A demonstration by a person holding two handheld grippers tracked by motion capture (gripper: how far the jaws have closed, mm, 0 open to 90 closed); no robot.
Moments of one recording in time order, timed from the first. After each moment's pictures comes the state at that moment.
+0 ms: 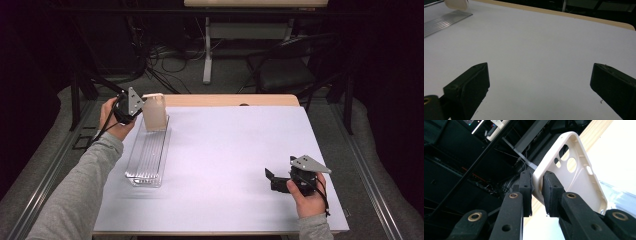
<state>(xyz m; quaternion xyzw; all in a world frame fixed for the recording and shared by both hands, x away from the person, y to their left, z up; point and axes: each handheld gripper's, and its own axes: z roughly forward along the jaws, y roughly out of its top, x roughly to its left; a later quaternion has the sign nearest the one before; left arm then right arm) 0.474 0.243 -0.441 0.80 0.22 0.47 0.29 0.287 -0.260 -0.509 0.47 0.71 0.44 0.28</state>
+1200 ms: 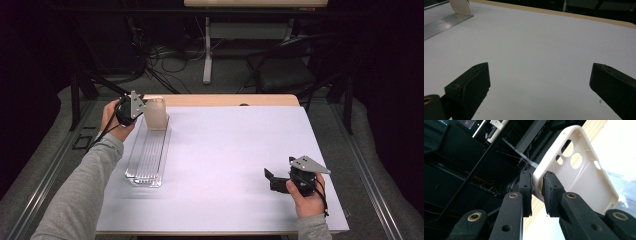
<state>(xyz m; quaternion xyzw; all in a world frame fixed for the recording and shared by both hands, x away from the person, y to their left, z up) 0.482 0.247 -0.456 0.81 0.19 0.49 0.27 0.288 -0.259 -0.513 0.47 0.71 0.45 0.28</state>
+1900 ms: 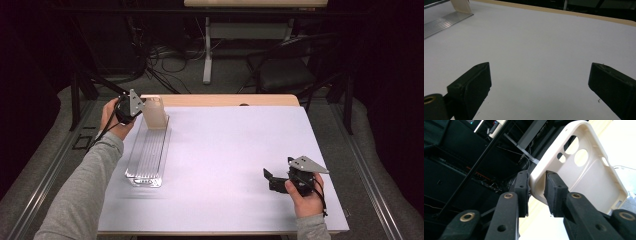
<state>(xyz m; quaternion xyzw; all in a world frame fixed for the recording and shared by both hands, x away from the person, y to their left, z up) 0.492 0.252 -0.460 0.81 0.21 0.49 0.26 0.289 -0.257 -0.515 0.47 0.71 0.45 0.27</state>
